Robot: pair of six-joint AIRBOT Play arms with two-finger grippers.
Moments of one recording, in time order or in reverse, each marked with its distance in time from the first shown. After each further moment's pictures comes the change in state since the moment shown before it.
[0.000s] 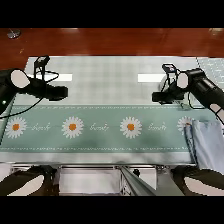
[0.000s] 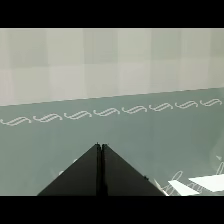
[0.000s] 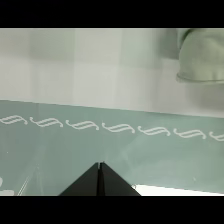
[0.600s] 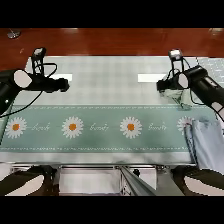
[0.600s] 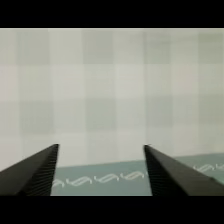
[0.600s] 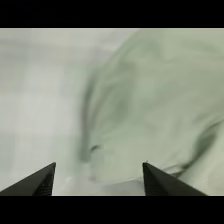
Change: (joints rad) left arm 0.002 -0.029 0.000 0.000 0.276 -0.004; right arm -0.036 0.000 0.042 -0.332 -0.261 0.136
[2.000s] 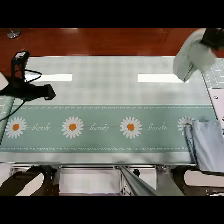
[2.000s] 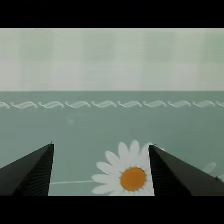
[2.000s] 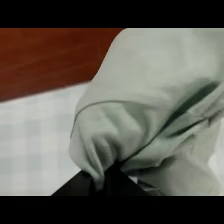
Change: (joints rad) left arm 0.076 0.224 -0.042 0.079 -0.359 0.007; right arm -0.422 -0.111 0.683 0.716 0.253 -0.368
